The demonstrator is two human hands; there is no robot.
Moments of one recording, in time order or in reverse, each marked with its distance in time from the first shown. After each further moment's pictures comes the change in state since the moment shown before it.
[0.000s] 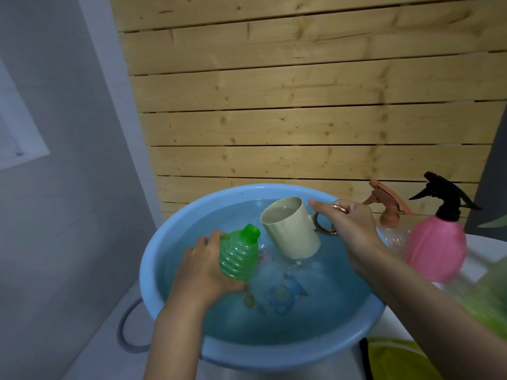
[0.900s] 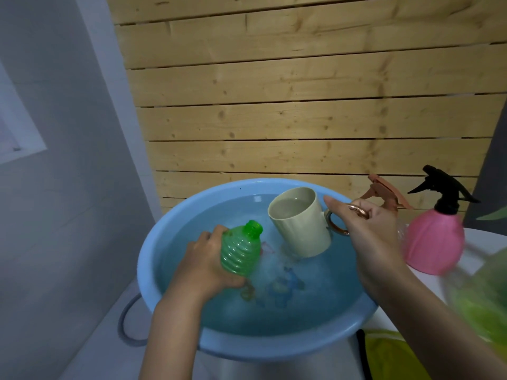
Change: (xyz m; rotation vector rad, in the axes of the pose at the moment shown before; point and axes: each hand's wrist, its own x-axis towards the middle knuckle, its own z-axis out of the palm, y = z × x) left_hand 0.007 -0.006 0.007 -0.045 -0.058 0.019; right_hand -0.032 -0.004 -0.014 0.192 0.135 -0.129
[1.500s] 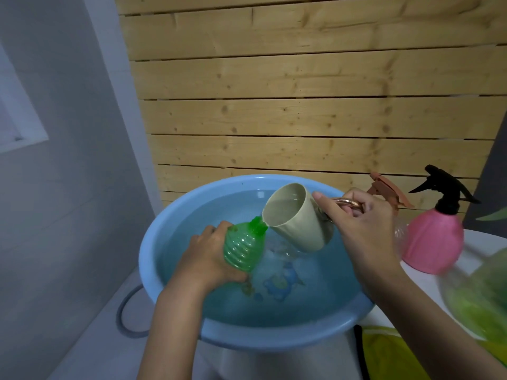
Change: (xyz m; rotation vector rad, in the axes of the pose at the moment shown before) left_hand -0.001 0.001 0.000 0.028 -0.039 0.025; right_hand -0.008 -0.003 0.003 -0.115 -0.101 -0.271
